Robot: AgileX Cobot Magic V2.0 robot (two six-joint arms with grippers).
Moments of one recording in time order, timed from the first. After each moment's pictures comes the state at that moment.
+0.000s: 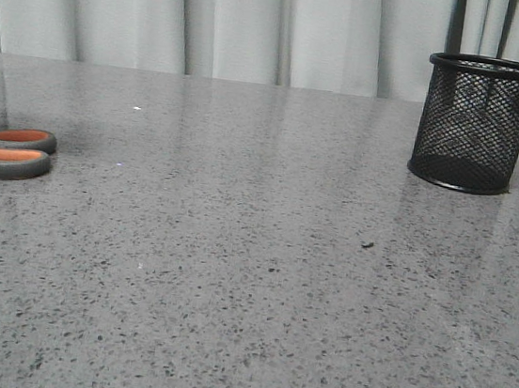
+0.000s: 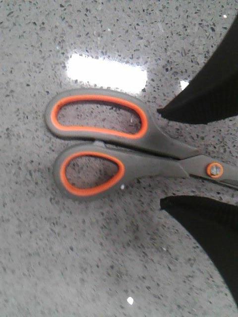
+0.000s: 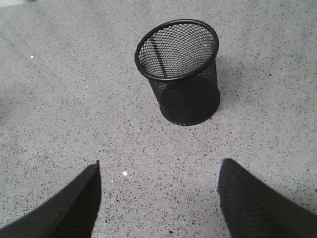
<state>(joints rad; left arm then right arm) -0.06 1.56 -1.29 -0.32 1.23 1.42 0.01 0.73 -0.75 0.41 0.70 -0.20</state>
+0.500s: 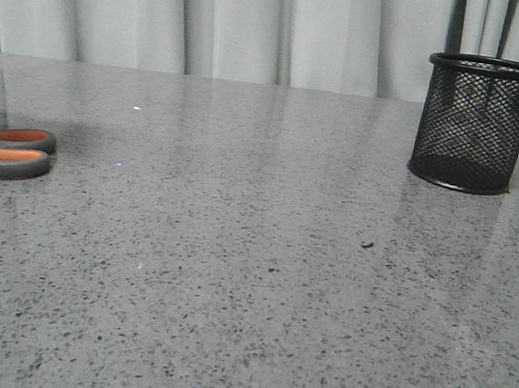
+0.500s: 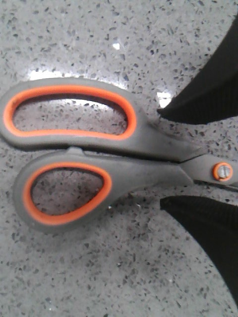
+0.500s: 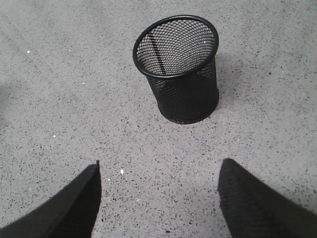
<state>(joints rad) -0.09 1.65 -1.29 -0.21 1.22 1.43 0.01 0.74 -0.75 0.41 0.70 -0.22</state>
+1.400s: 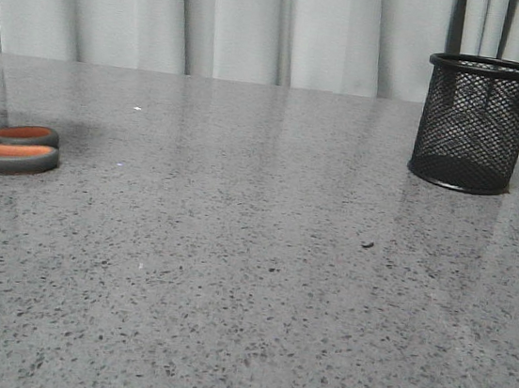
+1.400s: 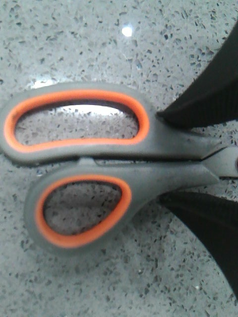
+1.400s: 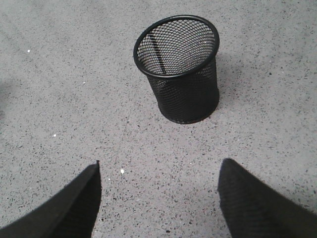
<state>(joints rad) -0.09 1.71 -1.31 -0.24 1.22 1.47 0.01 0.74 -0.75 0.41 0.70 -0.22</state>
